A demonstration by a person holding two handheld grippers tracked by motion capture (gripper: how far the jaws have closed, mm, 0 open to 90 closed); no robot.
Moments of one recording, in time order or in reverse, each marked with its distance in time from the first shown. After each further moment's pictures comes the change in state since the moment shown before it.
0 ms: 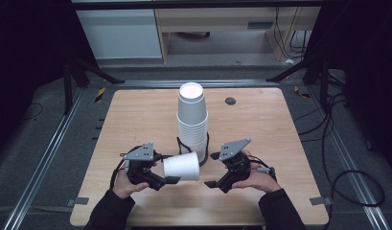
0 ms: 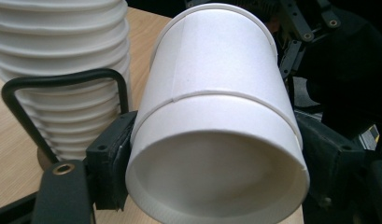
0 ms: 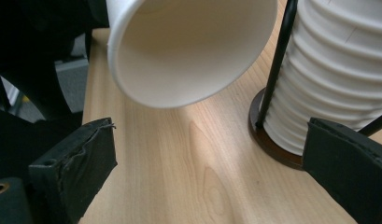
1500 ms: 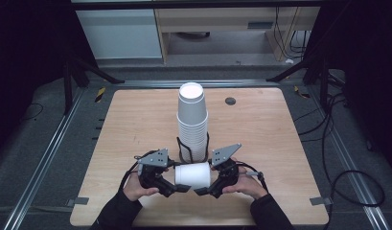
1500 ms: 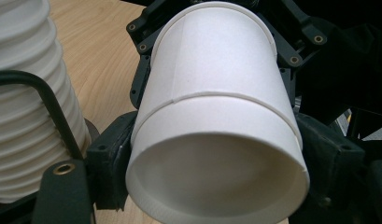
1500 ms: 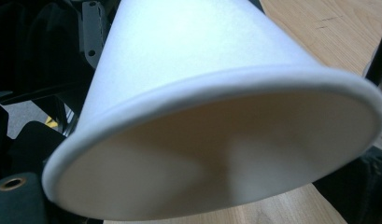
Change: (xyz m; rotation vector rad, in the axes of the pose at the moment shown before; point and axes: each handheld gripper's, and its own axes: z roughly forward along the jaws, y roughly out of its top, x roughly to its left) left arm -0.009 0.000 0.032 0.051 -0.097 0.030; right arm 0.002 -0.012 0.038 -0.114 0.198 0.035
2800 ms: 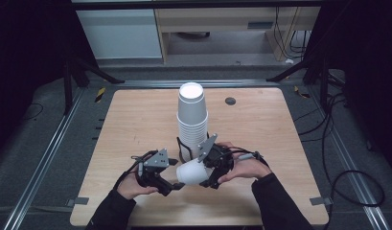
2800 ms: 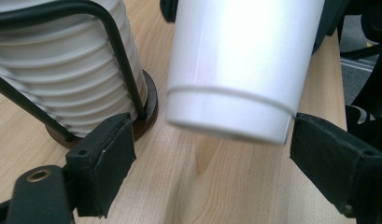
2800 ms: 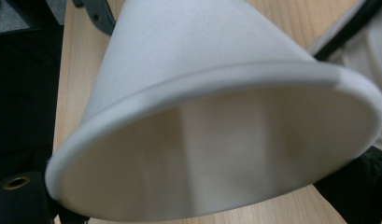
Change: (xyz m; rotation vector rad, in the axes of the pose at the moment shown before) left arm 0.004 -0.007 -0.002 0.185 0.204 0.031; right arm -0.005 0.054 0.003 0.519 -0.148 -0.166
